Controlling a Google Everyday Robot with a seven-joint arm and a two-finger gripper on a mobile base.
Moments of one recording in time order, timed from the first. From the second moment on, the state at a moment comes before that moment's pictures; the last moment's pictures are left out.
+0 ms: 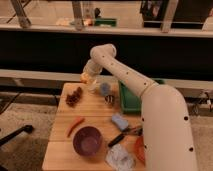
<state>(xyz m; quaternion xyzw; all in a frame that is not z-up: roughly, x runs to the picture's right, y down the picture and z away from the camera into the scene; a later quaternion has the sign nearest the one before) -0.107 -0.085 0.884 -0.15 -0.24 -0.10 0.95</state>
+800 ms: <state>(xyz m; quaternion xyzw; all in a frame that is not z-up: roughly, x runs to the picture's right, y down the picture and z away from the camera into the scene) -0.101 -0.093 0.910 -0.15 -0.24 -0.09 0.96</state>
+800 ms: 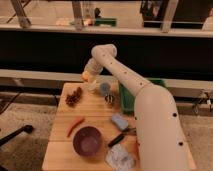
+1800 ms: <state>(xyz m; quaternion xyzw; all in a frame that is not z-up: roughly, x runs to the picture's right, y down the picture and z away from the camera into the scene) -0.098 -0.088 0.926 -0.16 -0.23 -0.11 0.96</state>
